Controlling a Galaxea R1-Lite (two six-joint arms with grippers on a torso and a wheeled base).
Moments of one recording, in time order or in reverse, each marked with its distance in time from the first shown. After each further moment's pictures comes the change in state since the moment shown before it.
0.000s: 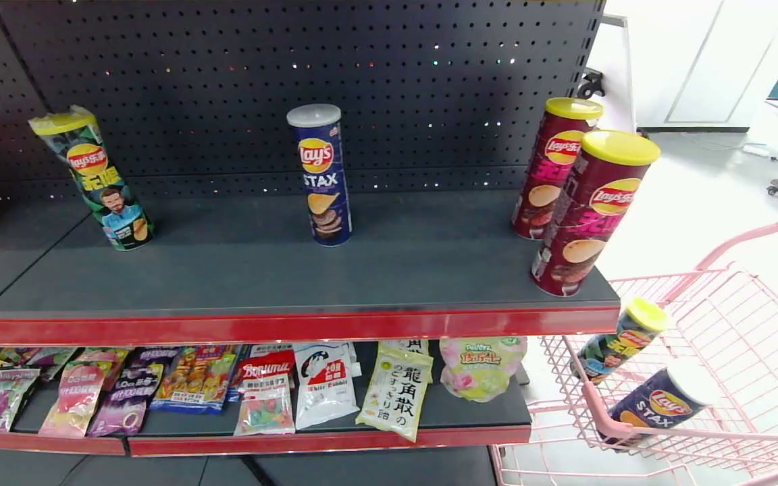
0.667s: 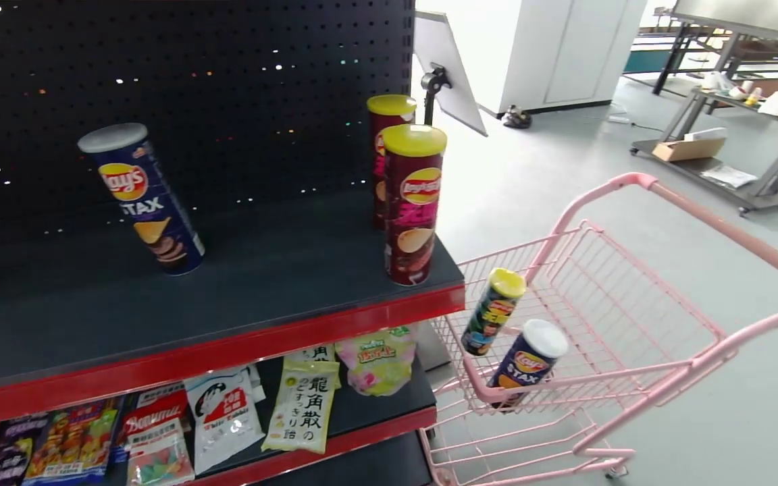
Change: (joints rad) left arm 0.000 0.000 0.000 0.000 -0.001 0.000; right arm 0.000 0.000 0.000 0.000 -0.002 0.003
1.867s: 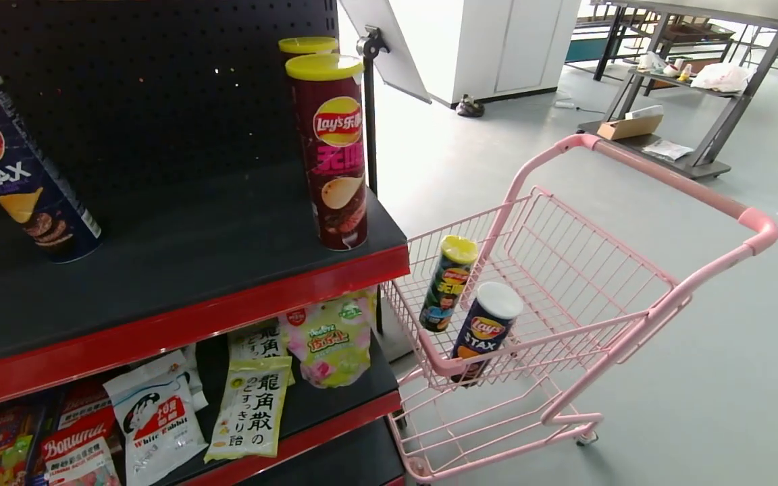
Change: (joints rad) left arm 0.000 0.000 0.000 0.000 0.000 0.000; right arm 0.000 0.000 0.000 -0.001 0.000 0.002
